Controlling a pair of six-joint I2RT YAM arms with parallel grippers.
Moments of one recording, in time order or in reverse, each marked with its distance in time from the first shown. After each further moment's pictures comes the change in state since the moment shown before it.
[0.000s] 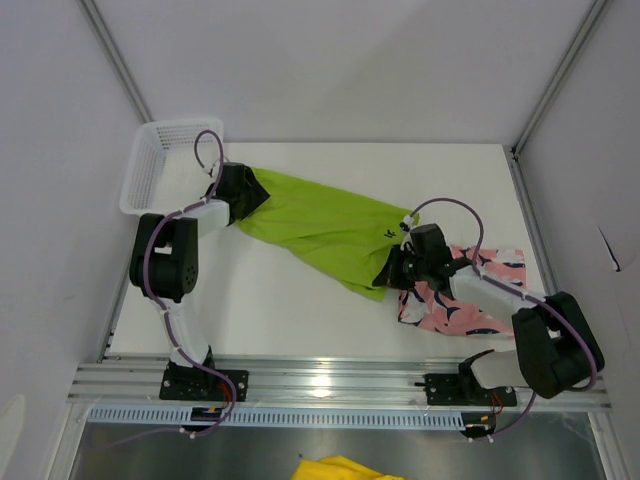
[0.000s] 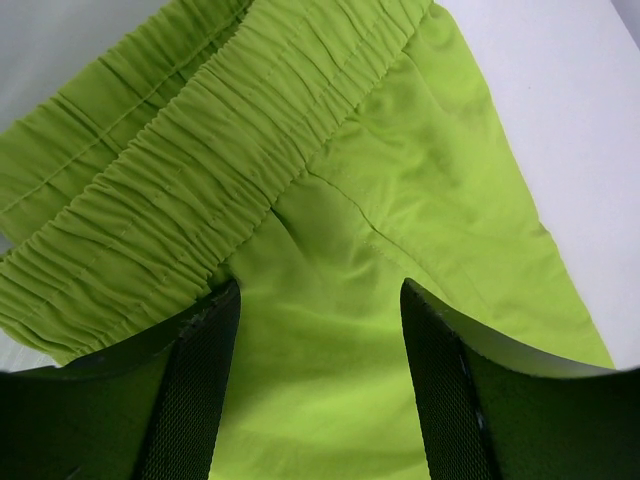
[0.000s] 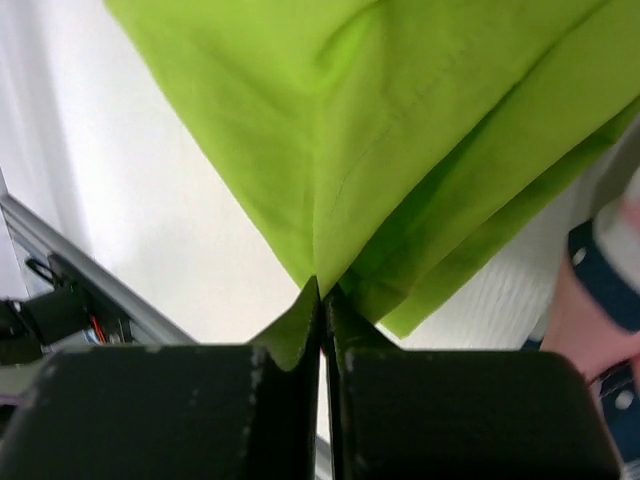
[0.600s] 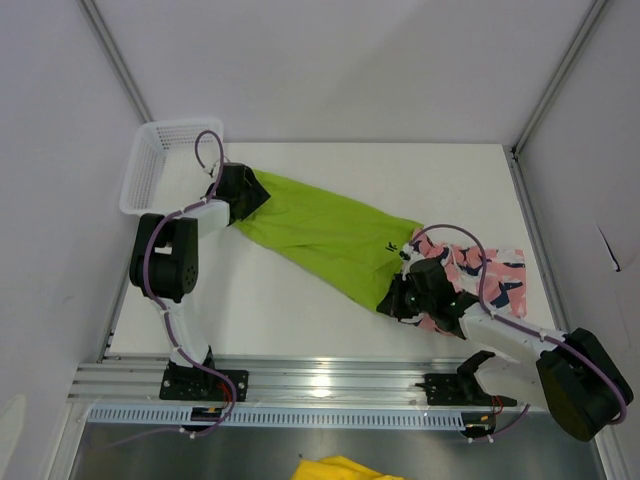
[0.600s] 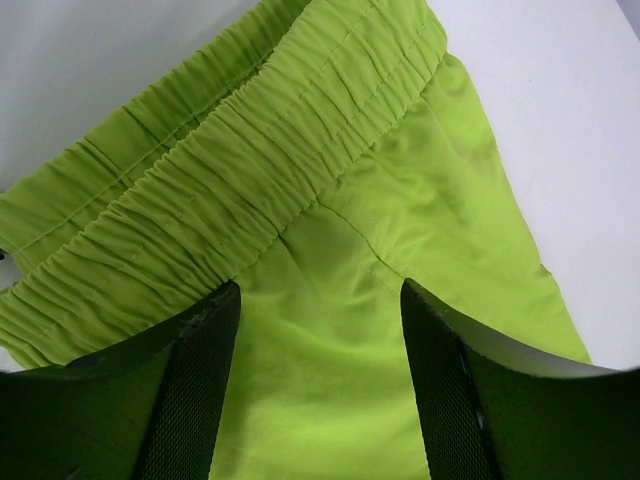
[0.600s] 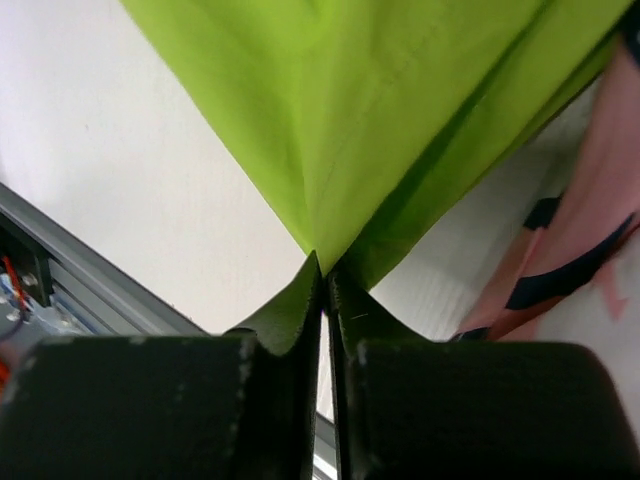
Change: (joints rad) left arm 0.000 0.000 0.000 -0.004 0.008 0.000; right arm 0.153 -0.264 -0.282 0.096 0.154 0.018
